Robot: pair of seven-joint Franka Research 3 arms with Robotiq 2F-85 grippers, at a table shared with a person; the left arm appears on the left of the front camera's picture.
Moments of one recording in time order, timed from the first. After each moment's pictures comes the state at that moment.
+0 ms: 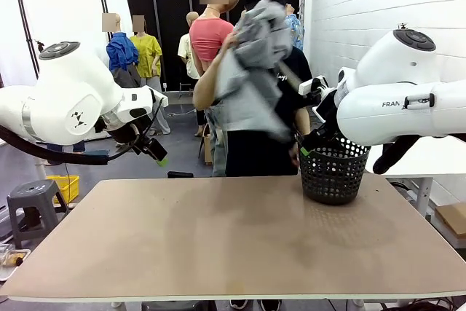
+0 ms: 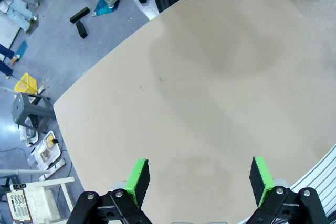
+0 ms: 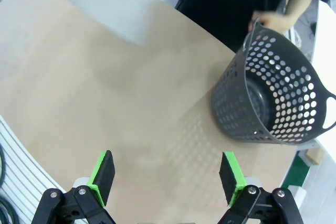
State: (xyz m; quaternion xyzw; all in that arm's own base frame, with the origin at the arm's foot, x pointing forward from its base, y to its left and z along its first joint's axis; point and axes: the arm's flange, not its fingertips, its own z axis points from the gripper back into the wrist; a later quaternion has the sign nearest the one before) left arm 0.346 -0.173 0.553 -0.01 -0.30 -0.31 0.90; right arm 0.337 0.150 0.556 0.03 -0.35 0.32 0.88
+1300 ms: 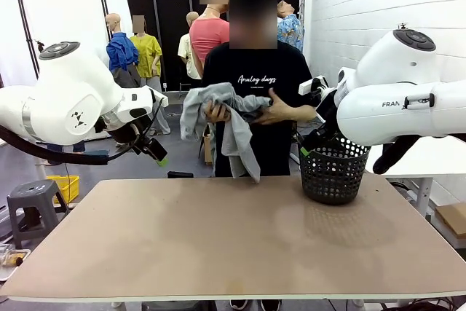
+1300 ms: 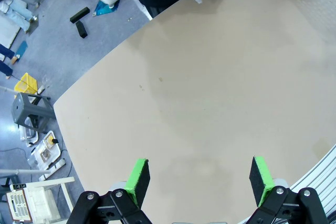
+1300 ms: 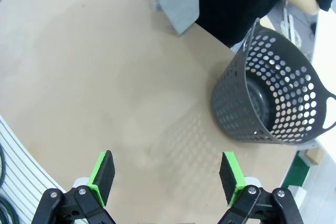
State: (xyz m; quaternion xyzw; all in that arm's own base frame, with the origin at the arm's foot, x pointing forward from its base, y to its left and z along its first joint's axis) left arm 0.346 -0.173 0.553 -0.01 -0.30 -0.31 0.90; right arm 0.337 0.150 0.556 0.03 -0.35 0.32 0.88
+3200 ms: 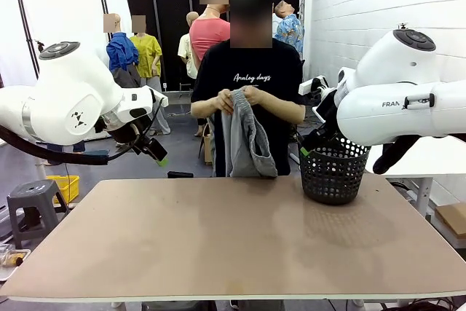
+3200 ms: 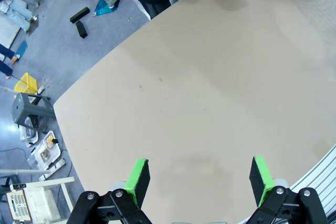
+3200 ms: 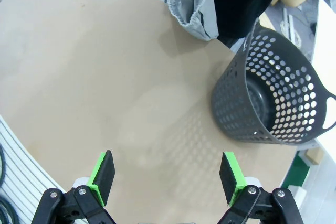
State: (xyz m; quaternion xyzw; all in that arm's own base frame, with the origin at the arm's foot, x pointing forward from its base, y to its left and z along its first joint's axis) left arm 0.346 -0.173 0.553 -0.01 -0.30 -0.31 0.90; right arm 0.337 0.150 0.556 0.03 -0.35 0.32 0.88
